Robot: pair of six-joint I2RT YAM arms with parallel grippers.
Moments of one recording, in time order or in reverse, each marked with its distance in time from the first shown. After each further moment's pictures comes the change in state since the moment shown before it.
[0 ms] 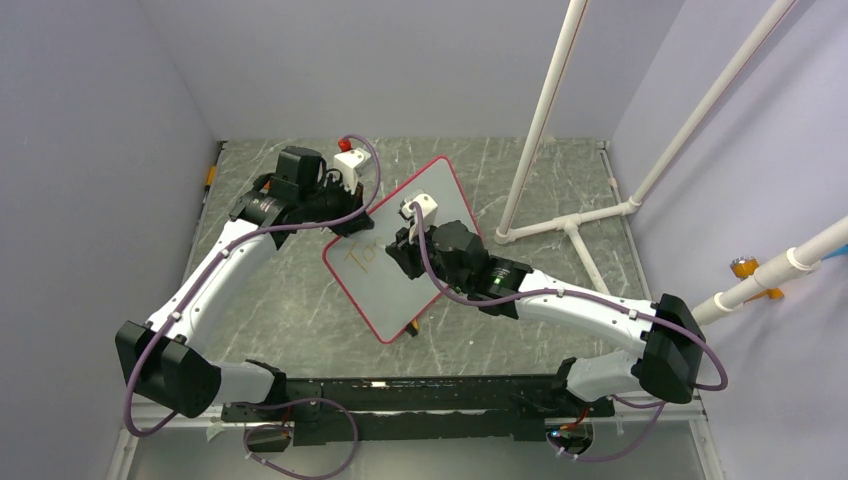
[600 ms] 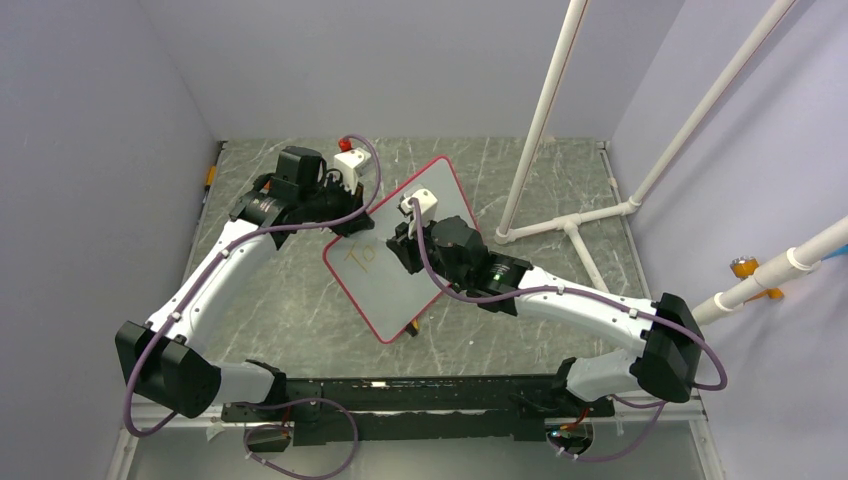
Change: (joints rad) left arm -0.002 -0.001 0.000 0.002 0.000 -0.002; right arm 0.000 0.009 0.035 -0.018 0.026 -0.024
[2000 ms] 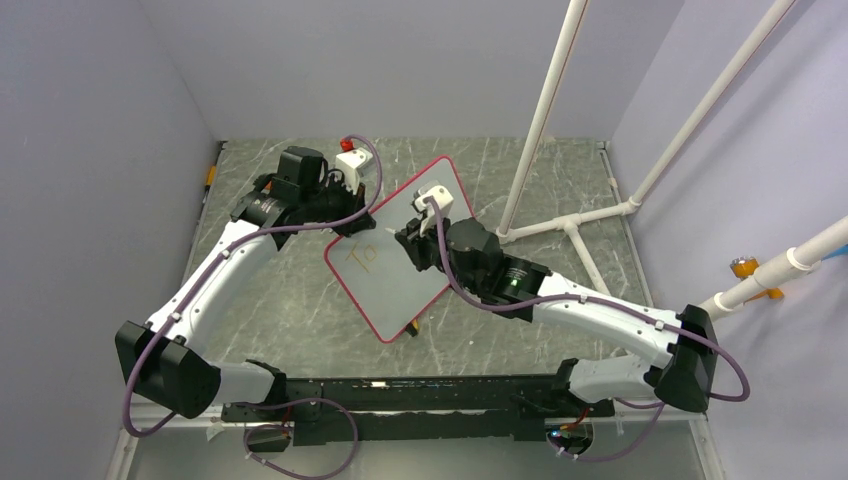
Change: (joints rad) left arm -0.005 0.000 0.000 0.010 -0.006 -0.001; right arm 0.040 -0.097 0.016 -0.042 0.100 -0.021
